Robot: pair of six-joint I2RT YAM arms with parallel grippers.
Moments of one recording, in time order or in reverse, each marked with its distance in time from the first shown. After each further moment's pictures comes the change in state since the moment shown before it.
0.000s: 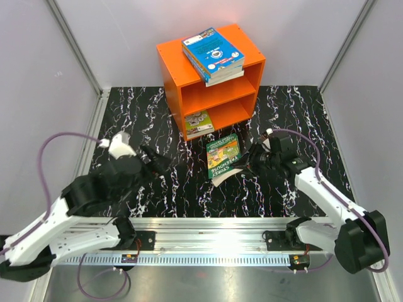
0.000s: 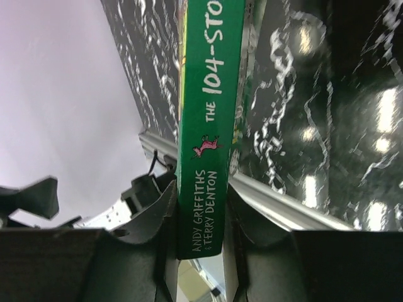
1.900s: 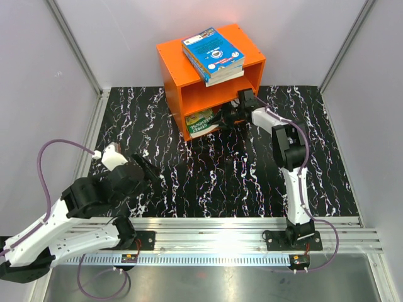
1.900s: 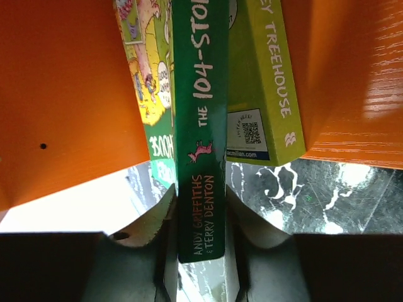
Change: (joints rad) left arm 0.000 -0.037 -0.040 -0.254 -0.065 -0.203; right arm -0.085 1.234 1.045 0.130 -0.220 -0.263
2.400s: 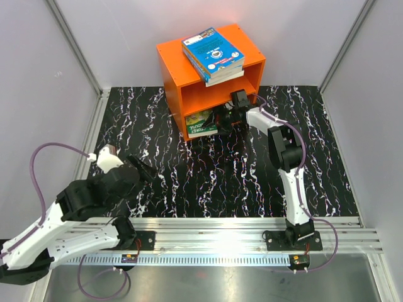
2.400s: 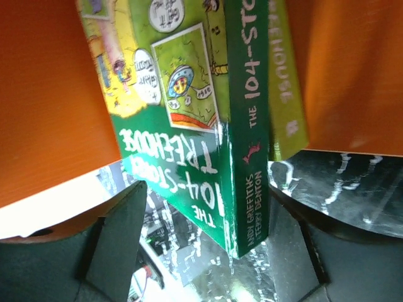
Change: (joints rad) left arm 0.000 -0.027 0.000 -0.021 -0.008 -0.022; right arm 0.053 0.016 0.050 -0.129 0.095 -0.085
